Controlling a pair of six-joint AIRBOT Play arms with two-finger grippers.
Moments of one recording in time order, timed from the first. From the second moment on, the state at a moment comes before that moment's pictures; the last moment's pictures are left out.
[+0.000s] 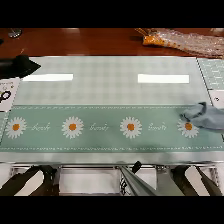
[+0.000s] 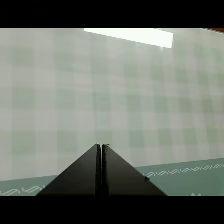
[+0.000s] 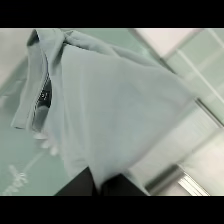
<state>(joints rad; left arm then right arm) 0.19 -1.01 1.16 0.93 -1.04 -1.32 -0.82 -0.88 1.22 -1.50 1.61 1.65</state>
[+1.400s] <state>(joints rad) 0.15 -1.05 1.16 0.93 -0.81 -1.22 -1.32 -0.73 0.84 -2.06 1.65 1.52</state>
